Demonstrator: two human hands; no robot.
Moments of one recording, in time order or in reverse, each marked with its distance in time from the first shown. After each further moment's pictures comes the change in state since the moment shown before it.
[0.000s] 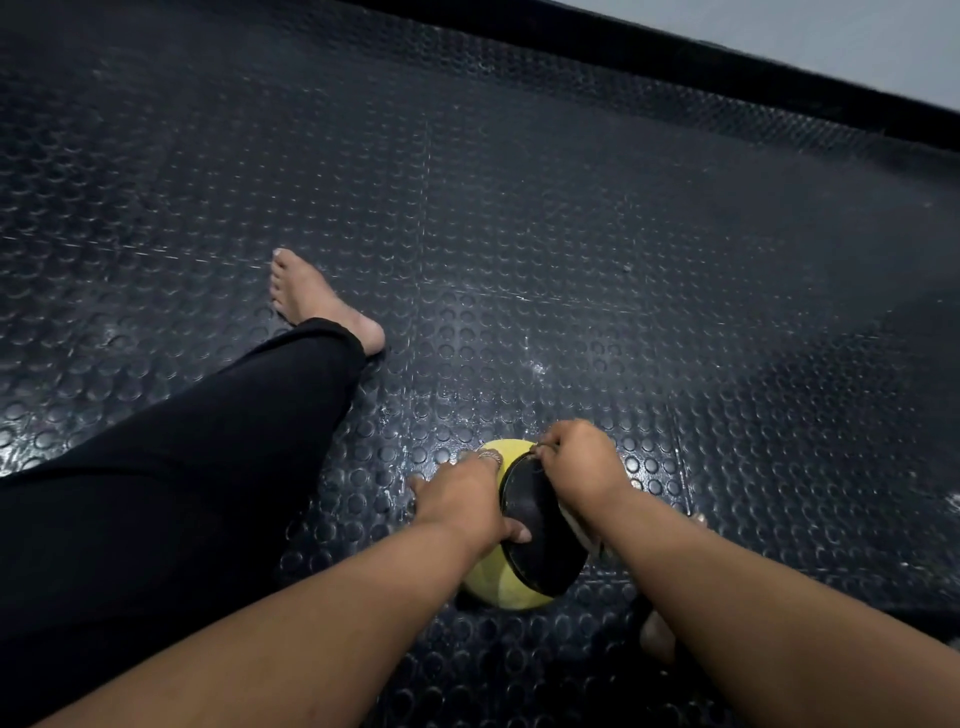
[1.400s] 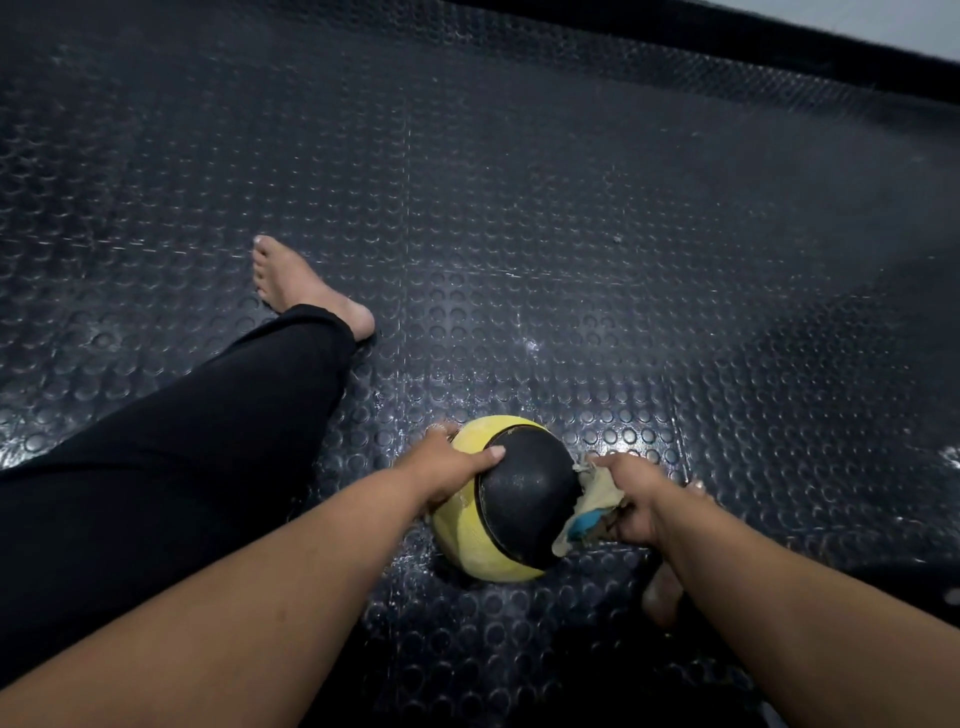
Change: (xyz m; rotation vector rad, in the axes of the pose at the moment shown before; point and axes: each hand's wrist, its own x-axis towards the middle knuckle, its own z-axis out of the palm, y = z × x) left_hand 0.030 -0.028 -0.007 -0.577 -0.149 -0.205; right_hand -0.026 0.063 0.011 1.135 -0.359 0.943
